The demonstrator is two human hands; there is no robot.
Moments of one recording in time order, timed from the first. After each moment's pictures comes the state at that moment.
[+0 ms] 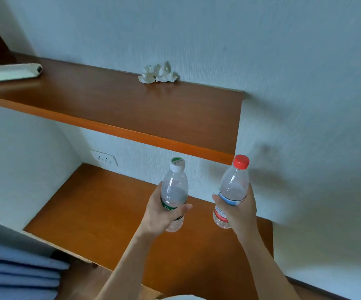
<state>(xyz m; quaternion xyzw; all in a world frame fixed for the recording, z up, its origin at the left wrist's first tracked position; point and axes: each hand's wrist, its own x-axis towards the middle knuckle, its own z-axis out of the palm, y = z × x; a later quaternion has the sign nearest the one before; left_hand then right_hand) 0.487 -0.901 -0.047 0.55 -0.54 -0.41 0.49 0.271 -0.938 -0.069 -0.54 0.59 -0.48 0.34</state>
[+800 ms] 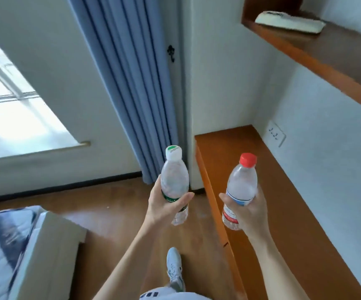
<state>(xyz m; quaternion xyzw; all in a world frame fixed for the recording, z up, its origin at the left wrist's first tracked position) 0.548 -0.615 -0.040 0.74 -0.12 -0.08 0.66 0.457 -0.820 -0.076 -0.76 0.22 -0.21 0.57</state>
